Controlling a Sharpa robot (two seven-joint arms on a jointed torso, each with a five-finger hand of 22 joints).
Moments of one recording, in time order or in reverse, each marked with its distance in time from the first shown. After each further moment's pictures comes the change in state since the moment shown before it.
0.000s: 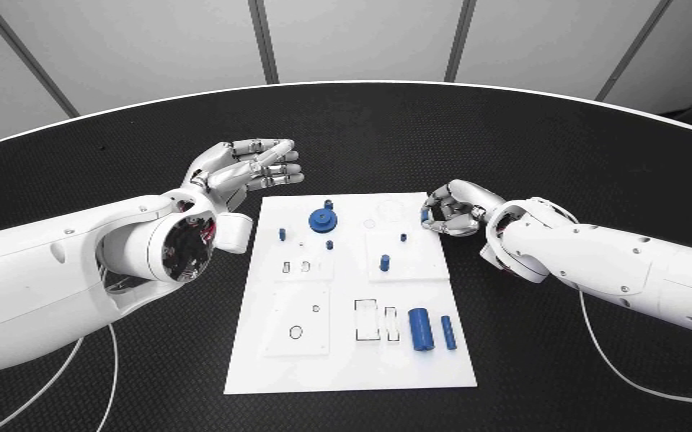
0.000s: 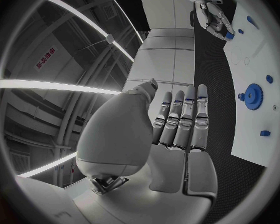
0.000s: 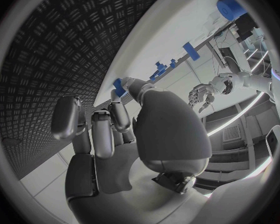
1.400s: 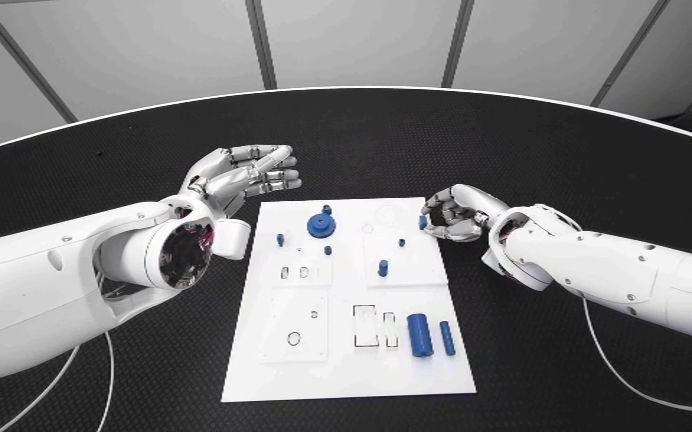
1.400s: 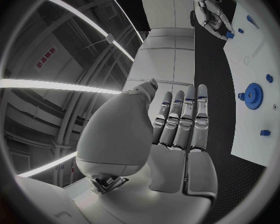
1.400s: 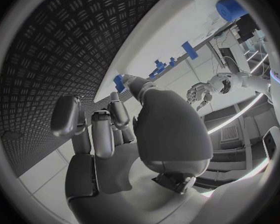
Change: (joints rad) left arm 0.000 0.002 0.000 -0.003 0.000 0.001 0.001; left_hand 0.000 0.000 0.000 0.000 0.000 0.000 0.000 0.000 0.000 0.000 0.000 0.000 0.000 0.000 0.000 0.005 -0.001 0.000 0.000 0.000 0.000 0.001; right arm -0.004 -0.028 -0.001 0.028 0.000 -0.037 0.018; right_hand 0.001 -0.037 -0.026 0.015 0.000 -0.088 0.020 -0.028 -0.013 -0.022 0.014 -0.021 -0.022 0.000 0.007 -0.004 0.000 0.000 -0.011 0.004 -0.013 -0.021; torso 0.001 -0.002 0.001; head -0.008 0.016
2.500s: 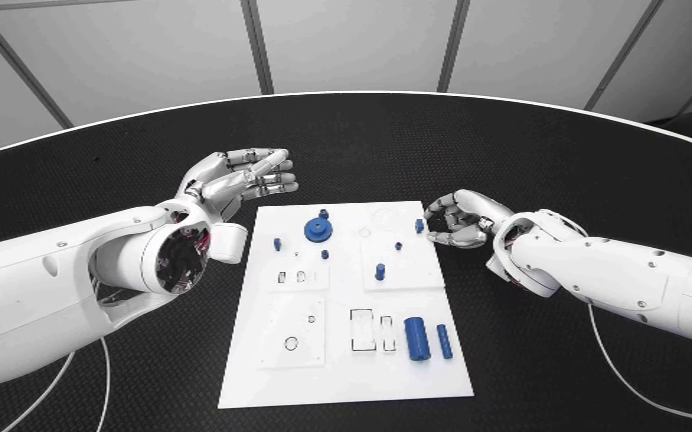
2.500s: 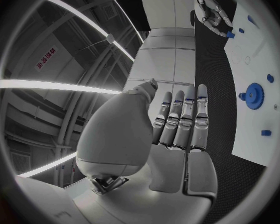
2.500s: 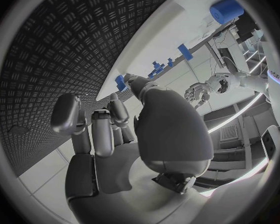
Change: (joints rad) left arm 0.000 0.000 0.000 -0.002 0.000 -0.002 0.003; left_hand 0.000 0.000 0.000 0.000 0.000 0.000 0.000 0.000 0.000 0.000 0.000 0.000 0.000 0.000 0.000 0.000 -0.001 0.000 0.000 0.000 0.000 0.000; right arm -0.004 -0.041 -0.002 0.036 0.000 0.001 0.012; right_hand -0.008 -0.008 -0.010 0.010 -0.004 -0.038 -0.009 -0.005 -0.005 -0.021 -0.007 -0.026 -0.021 0.000 0.000 -0.007 0.000 0.000 -0.014 0.000 -0.021 -0.022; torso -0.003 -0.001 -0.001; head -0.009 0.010
